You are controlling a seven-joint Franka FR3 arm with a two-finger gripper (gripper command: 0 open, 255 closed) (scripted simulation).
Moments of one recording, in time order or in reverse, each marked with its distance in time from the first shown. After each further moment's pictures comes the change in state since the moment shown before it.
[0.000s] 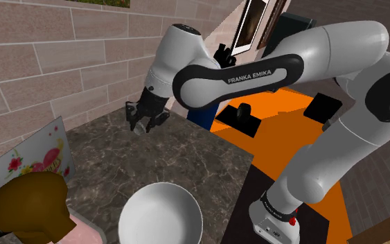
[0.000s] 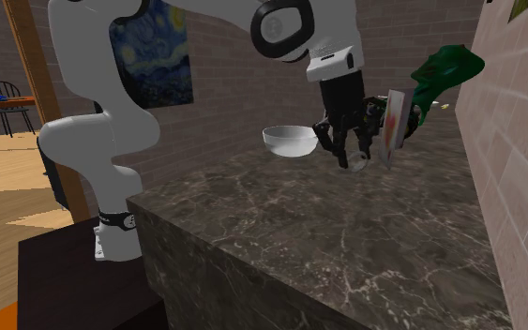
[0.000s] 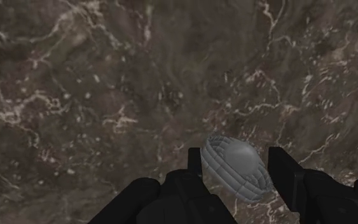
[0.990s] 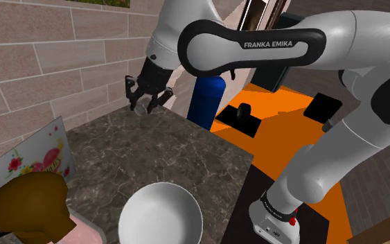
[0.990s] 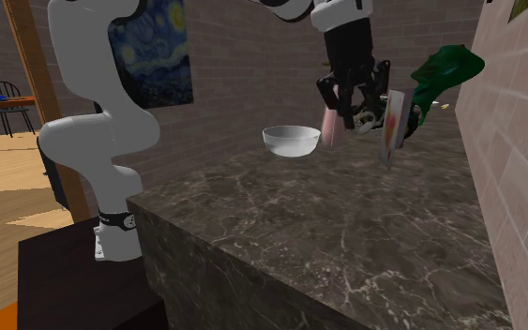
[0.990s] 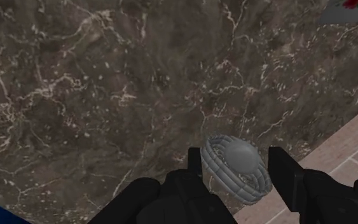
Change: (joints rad) arm -0.005 -0.040 -0.016 0.166 0.015 -0.203 -0.011
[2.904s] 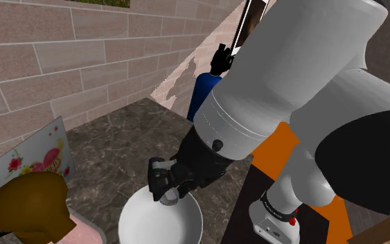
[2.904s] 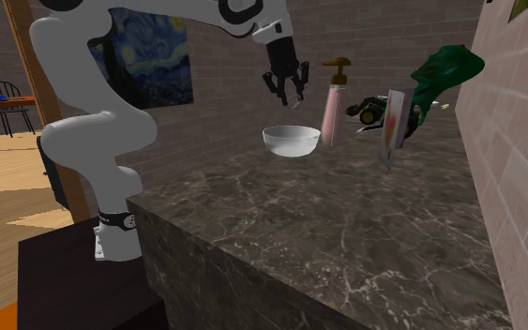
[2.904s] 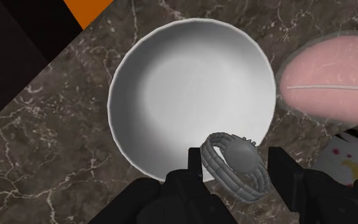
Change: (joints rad) arm 0.222 -0.400 0.242 -0.210 0.189 -0.103 0.377
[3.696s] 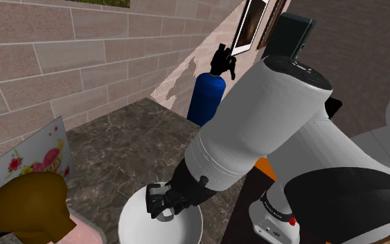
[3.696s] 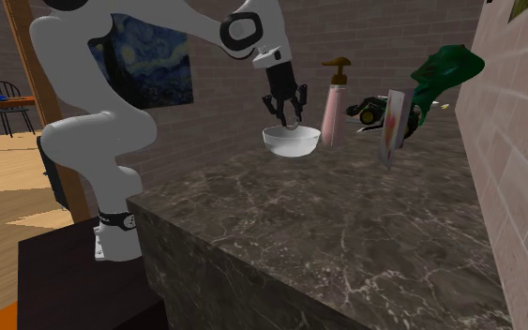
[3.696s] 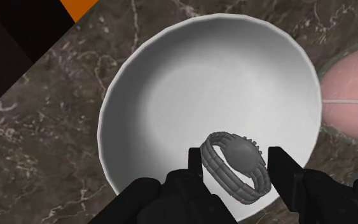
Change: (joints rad) arm 0.005 0.017 0.054 -0.138 0.021 0.158 0.010
